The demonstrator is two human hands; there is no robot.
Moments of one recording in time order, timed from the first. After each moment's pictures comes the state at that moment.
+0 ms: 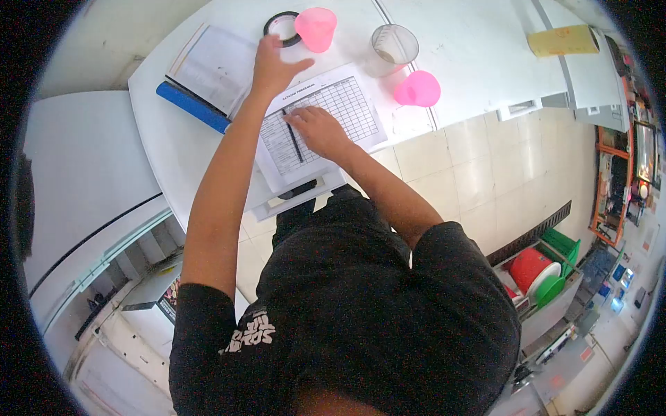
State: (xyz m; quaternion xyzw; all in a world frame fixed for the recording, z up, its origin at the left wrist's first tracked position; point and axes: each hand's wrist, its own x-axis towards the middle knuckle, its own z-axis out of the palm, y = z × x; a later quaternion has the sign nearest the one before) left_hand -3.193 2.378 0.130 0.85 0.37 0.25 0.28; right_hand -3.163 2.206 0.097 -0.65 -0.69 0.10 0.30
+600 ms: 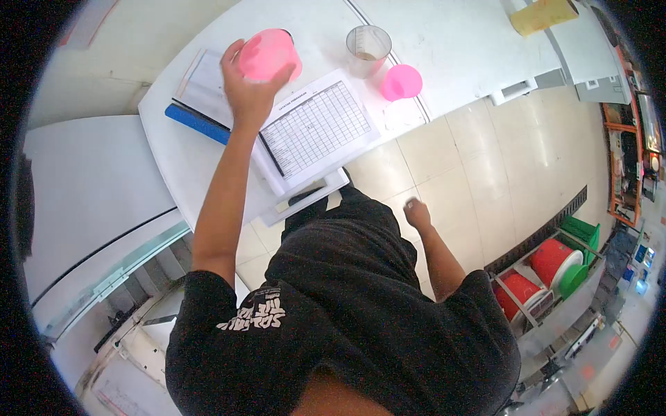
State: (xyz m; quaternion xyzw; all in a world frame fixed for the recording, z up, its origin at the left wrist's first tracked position) left_hand -3.207 2.312 0.249 0.77 0.31 0.40 0.39; right_hand -3.162 1.856 -0.051 -0.90 -0.29 0.31 0.13
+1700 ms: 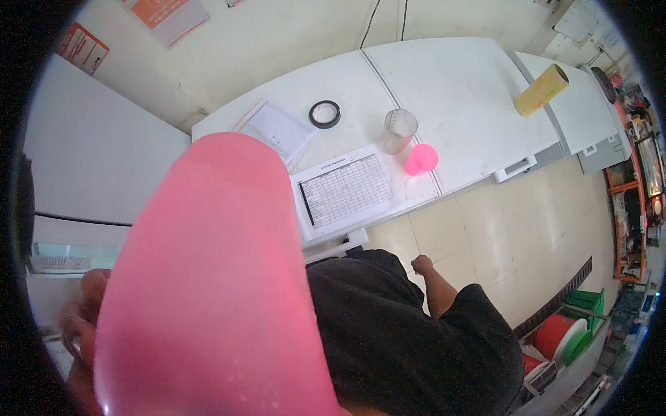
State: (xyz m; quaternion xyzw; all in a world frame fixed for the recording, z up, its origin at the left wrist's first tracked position) left_hand -3.338 2.159 0.511 0.75 -0.18 0.54 0.35; right_hand -3.119 1.877 -0.139 -0.81 -0.40 0.42 -0.11
